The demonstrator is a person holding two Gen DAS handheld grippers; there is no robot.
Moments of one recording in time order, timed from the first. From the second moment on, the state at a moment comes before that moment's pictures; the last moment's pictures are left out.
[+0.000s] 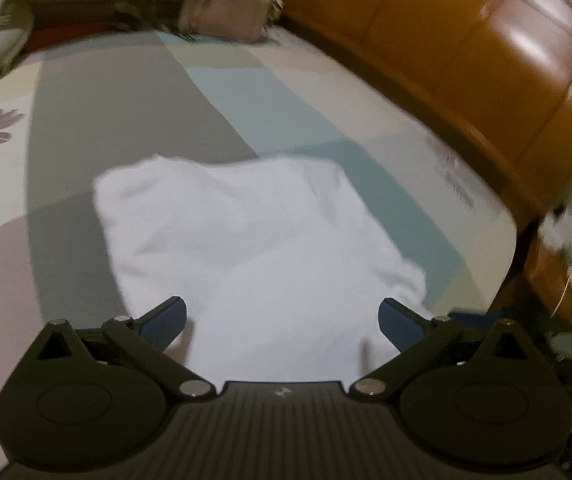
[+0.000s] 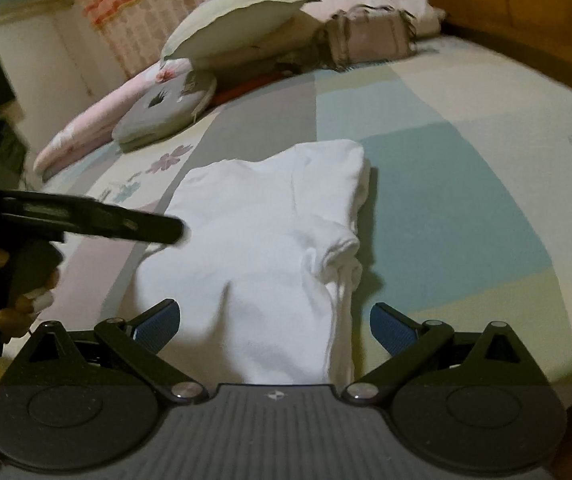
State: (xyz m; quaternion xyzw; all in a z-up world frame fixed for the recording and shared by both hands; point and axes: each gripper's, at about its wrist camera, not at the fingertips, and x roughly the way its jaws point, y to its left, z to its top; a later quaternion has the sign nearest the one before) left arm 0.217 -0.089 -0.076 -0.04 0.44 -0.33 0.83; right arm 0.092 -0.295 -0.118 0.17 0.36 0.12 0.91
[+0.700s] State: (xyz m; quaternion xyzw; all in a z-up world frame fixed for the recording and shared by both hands) left arm 0.273 -0.008 -0.141 -0.30 0.57 -0.31 0.70; right arm 0.215 -0.368 -0.147 0.35 0.47 0.20 0.79
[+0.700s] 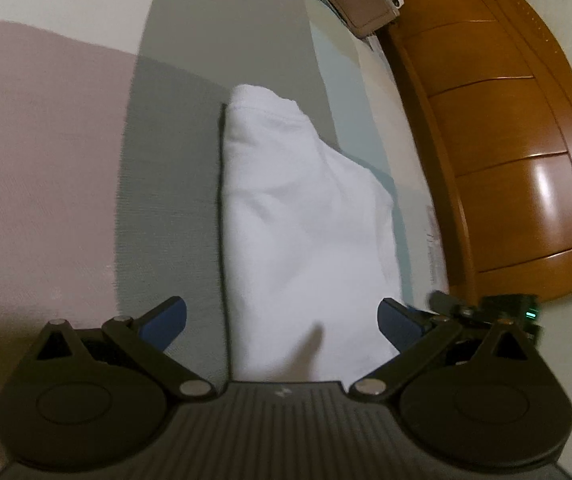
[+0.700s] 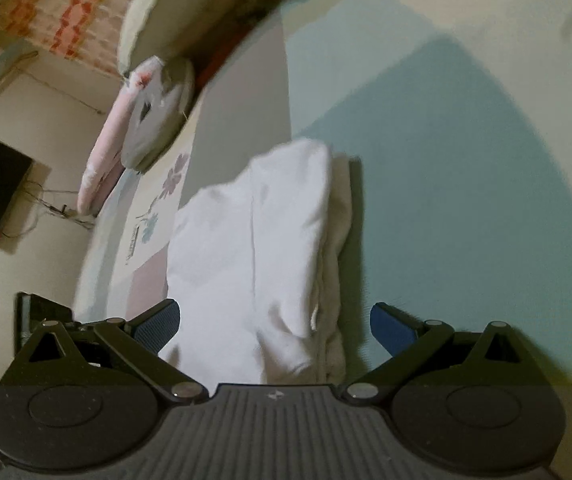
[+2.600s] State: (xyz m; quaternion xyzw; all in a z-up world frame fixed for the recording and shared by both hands) left arm 0.317 -0.062 -0.153 -0.31 0.56 -0.37 0.67; right arm 0.238 -0.358 -0.156 0.43 0.41 0.29 0.75
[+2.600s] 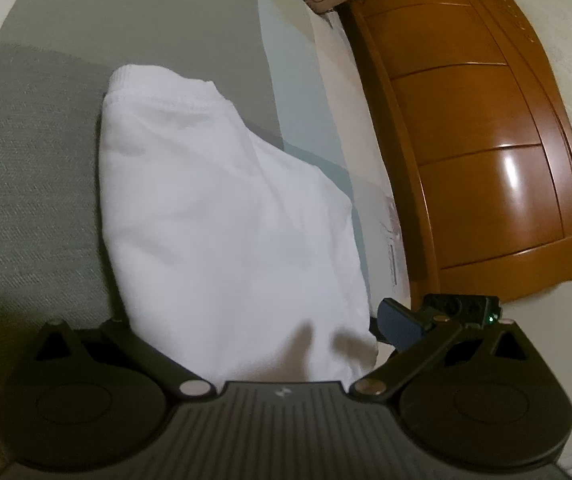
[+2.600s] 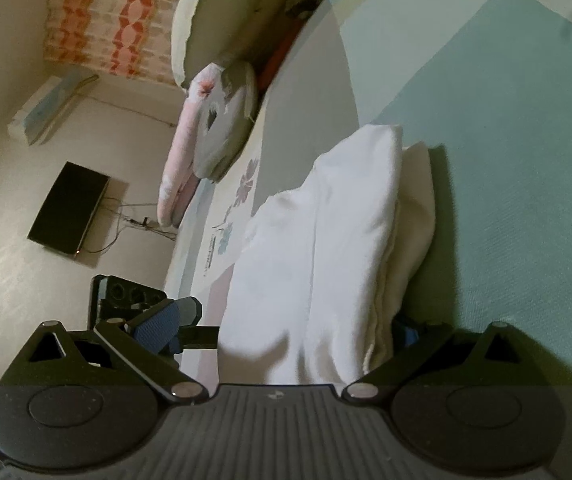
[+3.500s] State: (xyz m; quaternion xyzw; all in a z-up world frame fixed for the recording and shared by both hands) left arm 0.310 -0.105 -0.107 -0.32 0.54 -0.43 0.65; right arm 0.218 -0.377 -0.104 0.39 0.38 0.30 0.79
